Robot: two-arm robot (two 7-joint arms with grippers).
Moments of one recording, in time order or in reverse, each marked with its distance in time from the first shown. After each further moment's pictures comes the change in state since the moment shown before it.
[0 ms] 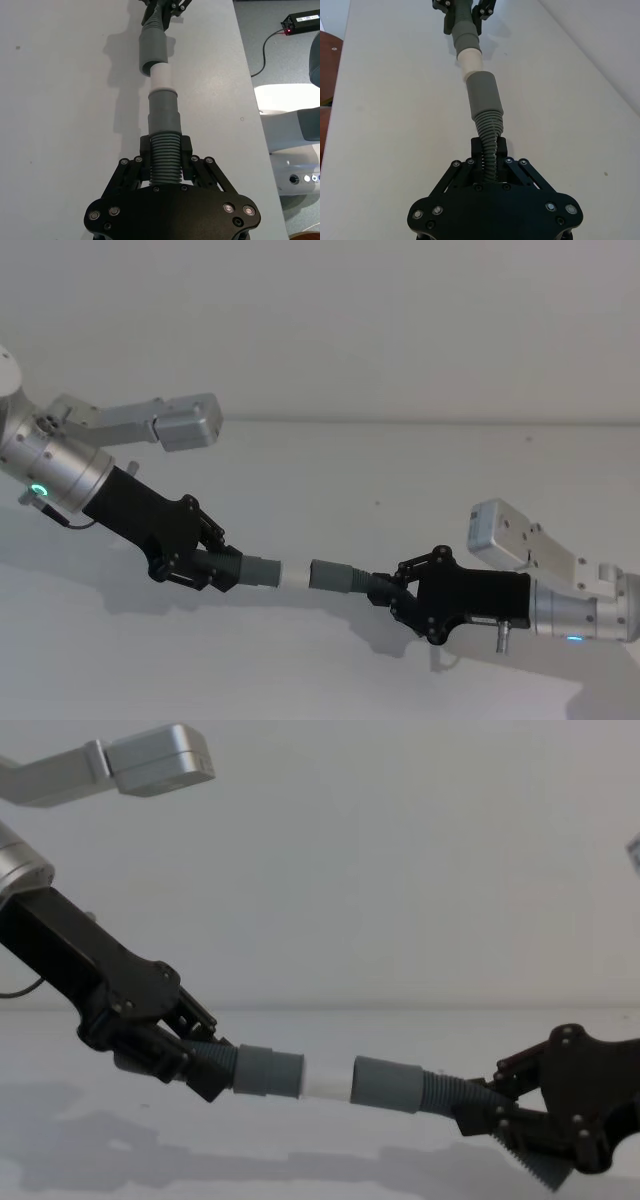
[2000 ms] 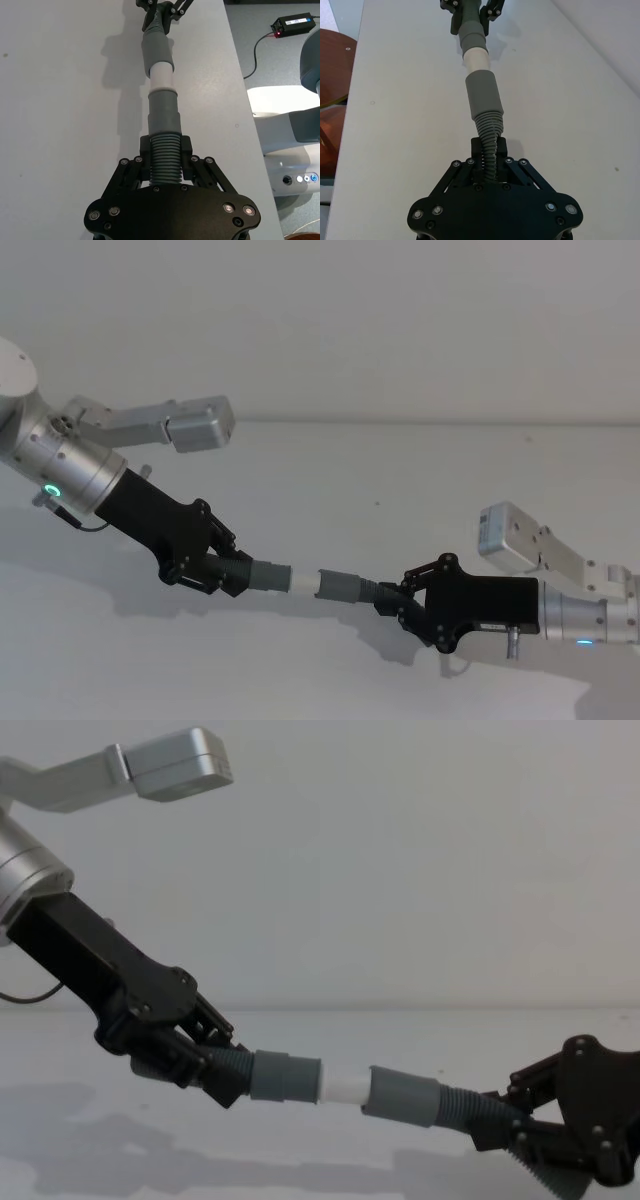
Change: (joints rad) left arm -0.032 -0.018 0.056 0.029 -0.039 -0.006 -0.005; right arm 0.021 0.042 -0.042 0.012 0.060 -0.004 0.019
